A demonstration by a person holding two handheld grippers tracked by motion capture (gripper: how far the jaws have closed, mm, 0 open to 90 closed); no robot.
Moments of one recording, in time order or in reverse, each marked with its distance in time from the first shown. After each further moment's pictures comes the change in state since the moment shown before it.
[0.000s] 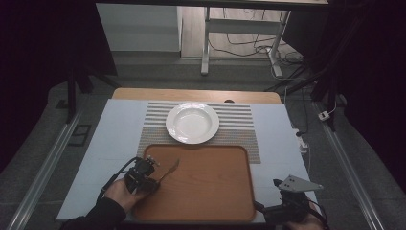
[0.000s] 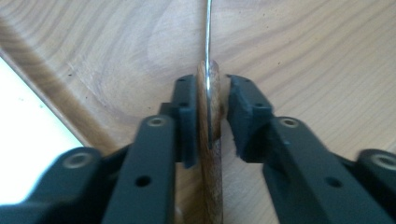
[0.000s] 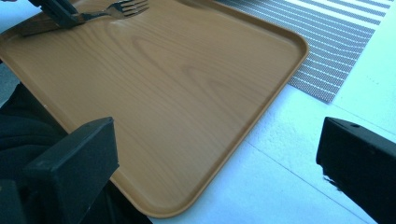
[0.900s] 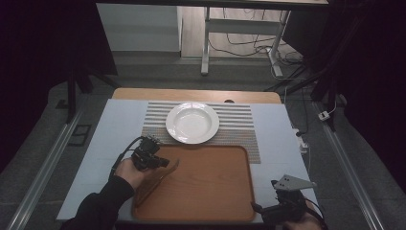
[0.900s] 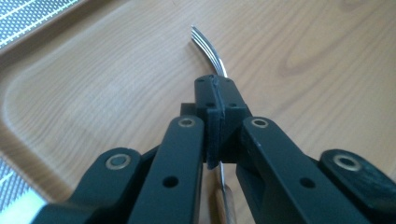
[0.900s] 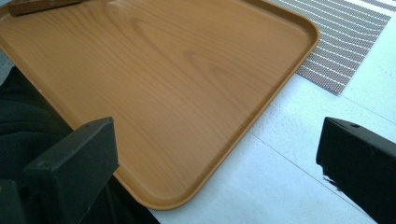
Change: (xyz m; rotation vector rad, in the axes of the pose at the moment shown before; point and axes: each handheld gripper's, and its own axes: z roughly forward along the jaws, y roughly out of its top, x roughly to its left) left arm 0.027 0.053 -0.002 -0.153 -0.103 0.067; right arm 0.002 0.002 0.007 0.069 0.004 -0.023
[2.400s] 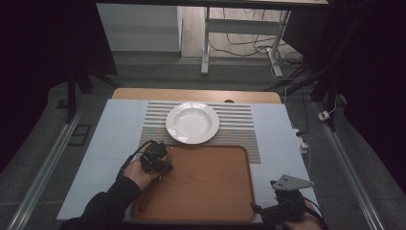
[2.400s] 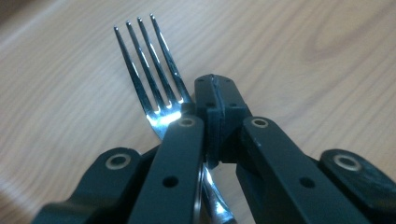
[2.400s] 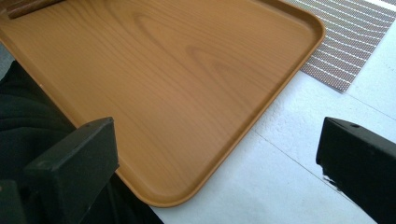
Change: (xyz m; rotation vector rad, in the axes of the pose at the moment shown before) left arm -0.001 0.002 0.024 0.089 0.038 0.024; right arm 0.000 0.000 0.001 0.018 0.009 -0.010
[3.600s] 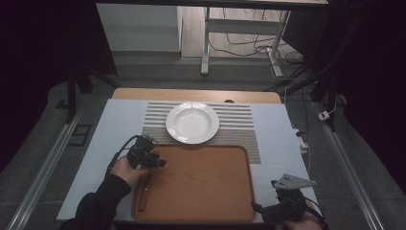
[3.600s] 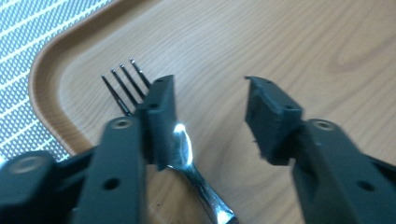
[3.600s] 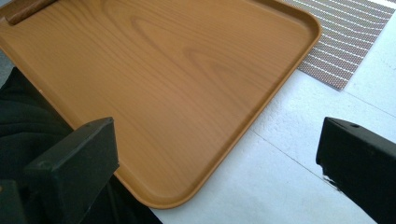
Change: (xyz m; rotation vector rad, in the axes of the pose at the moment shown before) left arm 0.019 -0.015 -0.025 -0.116 0.024 -0.032; right arm -0.002 0.000 -0.001 -0.008 -0.001 0.026
